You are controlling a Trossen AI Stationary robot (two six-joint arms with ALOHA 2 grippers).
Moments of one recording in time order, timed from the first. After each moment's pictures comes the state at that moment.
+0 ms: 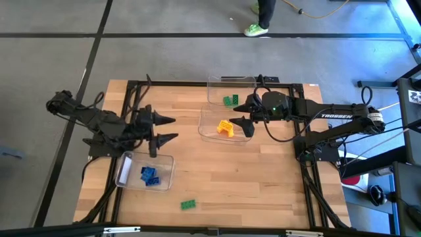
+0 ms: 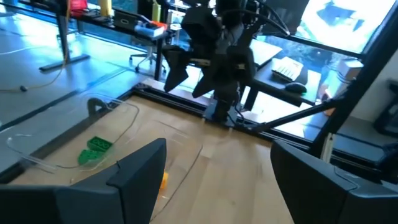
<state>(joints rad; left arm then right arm) -0.45 0.88 0.99 -0.24 -0.70 -0.34 -0.10 1.19 1.04 -0.31 0.06 0.36</state>
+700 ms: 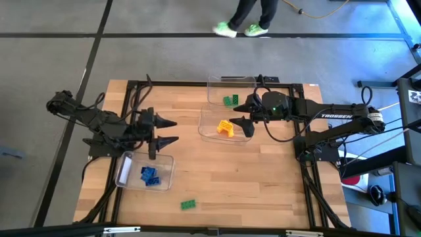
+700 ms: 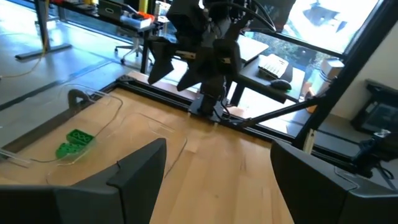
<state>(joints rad) -0.45 0.89 0.98 -0.24 -0.64 -0.39 -0.10 1.19 1.04 -0.31 0.06 0.36</state>
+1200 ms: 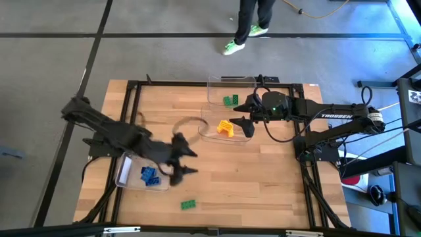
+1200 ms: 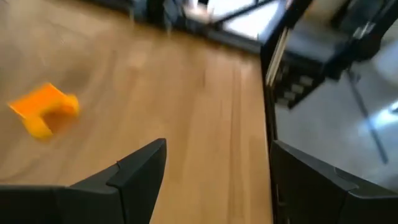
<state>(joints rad) -0.45 1.32 1.28 -0.48 -0.31 -0.55 -0.10 1.19 1.05 -0.31 0.06 0.34</state>
